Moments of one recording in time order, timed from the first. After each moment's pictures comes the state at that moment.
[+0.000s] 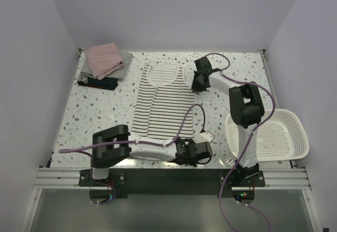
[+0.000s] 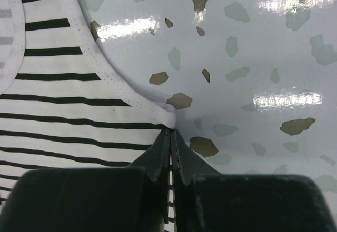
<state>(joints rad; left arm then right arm) -1.41 1.88 1.19 -0.40 -0.33 -0.68 0.34 2.14 1.56 -0.43 0.06 0.53</state>
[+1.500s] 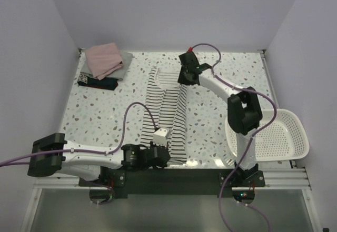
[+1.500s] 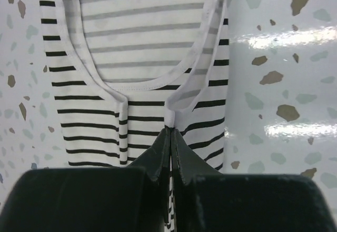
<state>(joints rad) -1.43 1.23 0.58 -0.21 -0.46 -1.00 0.50 2.03 1.68 -0.51 0.19 0.66</state>
